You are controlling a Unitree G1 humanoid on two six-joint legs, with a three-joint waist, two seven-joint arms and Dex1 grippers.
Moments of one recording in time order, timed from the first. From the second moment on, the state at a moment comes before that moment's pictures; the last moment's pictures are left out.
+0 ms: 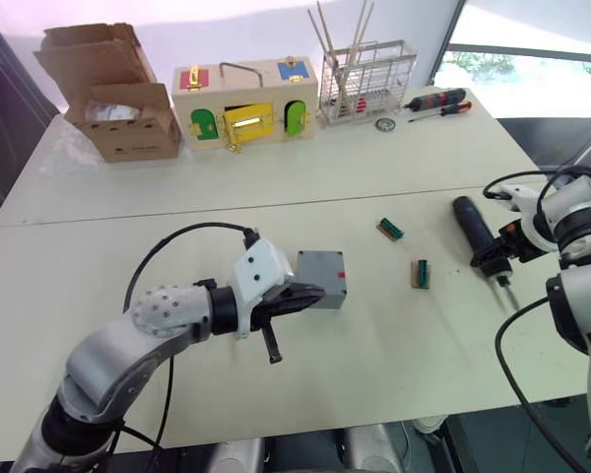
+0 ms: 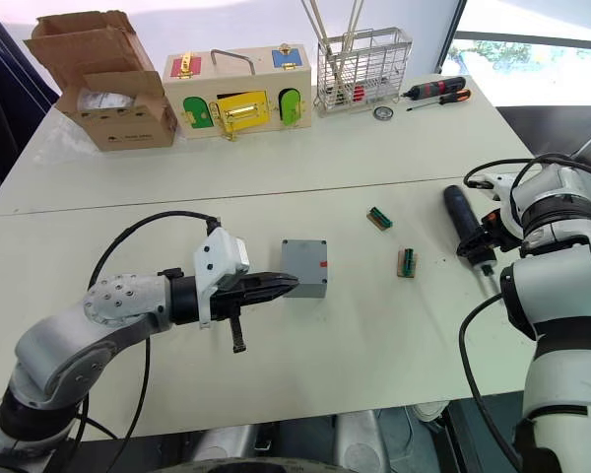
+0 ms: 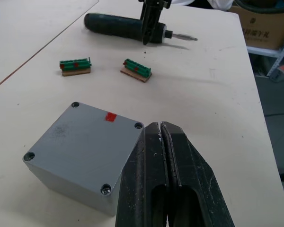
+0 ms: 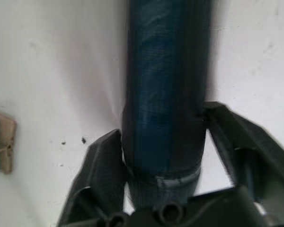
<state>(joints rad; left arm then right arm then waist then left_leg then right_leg) -0.28 0.60 -0.17 -0.80 -0.62 0.90 -0.59 -1.26 -0.80 0.43 1.33 -0.31 0.72 1.26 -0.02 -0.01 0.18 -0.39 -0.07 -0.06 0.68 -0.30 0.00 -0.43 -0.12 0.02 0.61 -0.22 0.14</state>
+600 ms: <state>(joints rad) -0.36 0.70 -0.06 -0.52 -0.62 0.76 -0.77 -1.25 -0.80 -0.18 1.09 0.08 0.64 0.97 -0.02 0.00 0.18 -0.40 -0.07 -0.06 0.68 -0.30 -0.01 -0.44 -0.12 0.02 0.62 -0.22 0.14</state>
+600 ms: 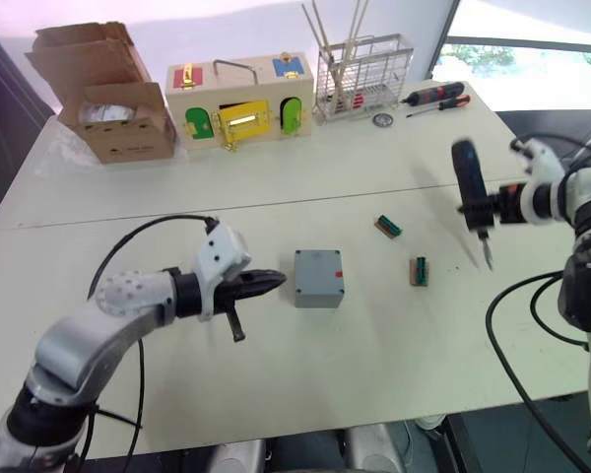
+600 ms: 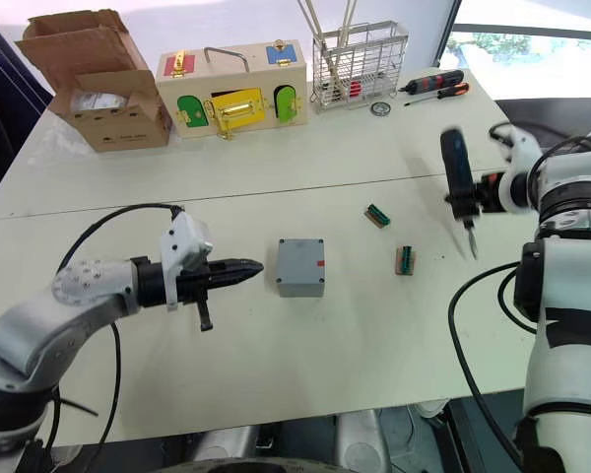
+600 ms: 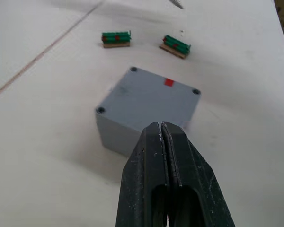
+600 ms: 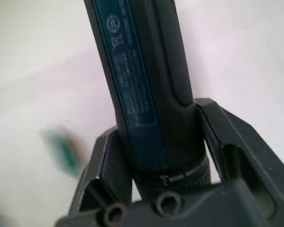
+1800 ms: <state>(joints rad) -0.54 0.53 -0.31 -0.16 -0.35 0.54 -1.00 -0.40 -0.24 -0.20 -0.32 0.65 0.64 0.48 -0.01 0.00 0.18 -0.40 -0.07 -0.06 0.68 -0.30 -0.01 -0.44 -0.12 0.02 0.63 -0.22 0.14</state>
